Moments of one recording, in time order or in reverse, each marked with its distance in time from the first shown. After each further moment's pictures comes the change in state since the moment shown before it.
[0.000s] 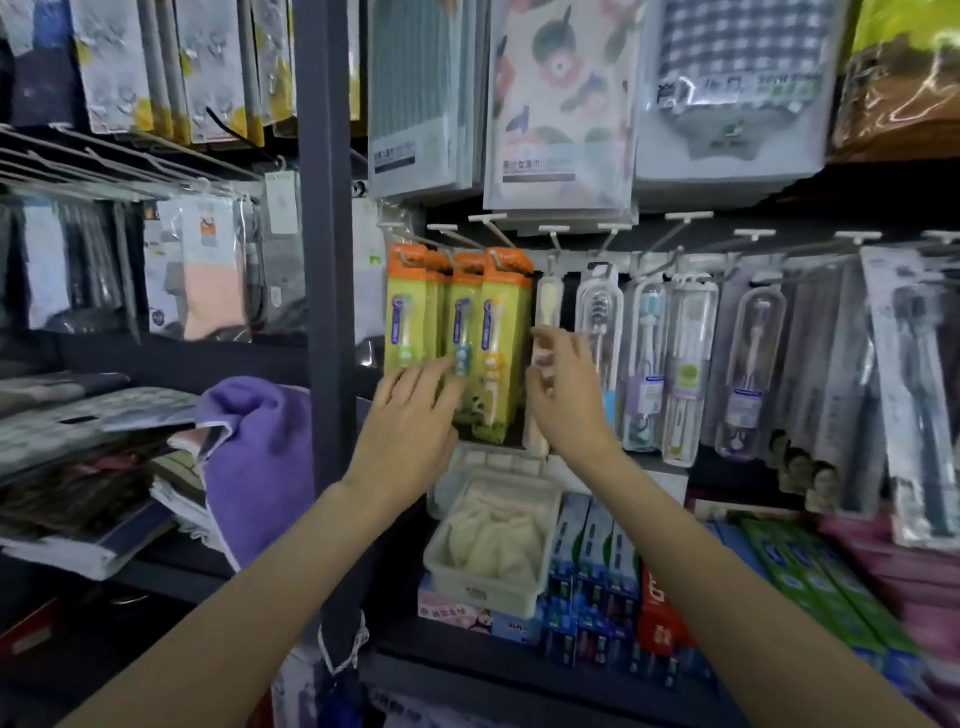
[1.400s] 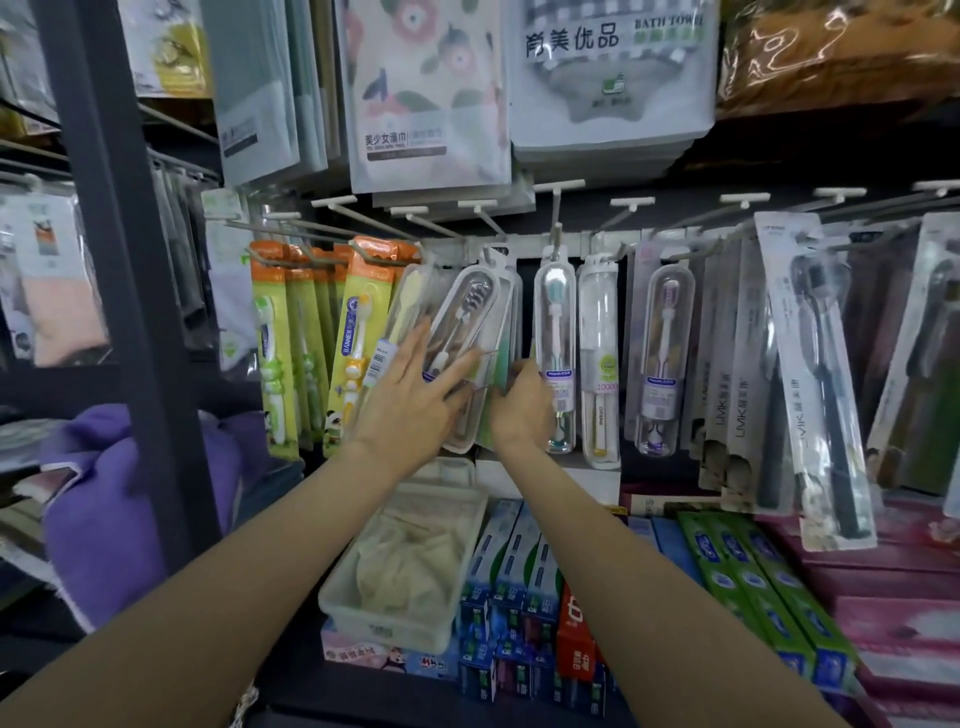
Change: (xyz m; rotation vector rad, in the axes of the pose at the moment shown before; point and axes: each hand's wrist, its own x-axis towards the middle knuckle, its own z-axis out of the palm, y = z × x) left_hand 0.088 0.070 0.057 0.450 -0.168 0.376; right_hand 0.032 0.098 0.000 -0.096 0.095 0.583
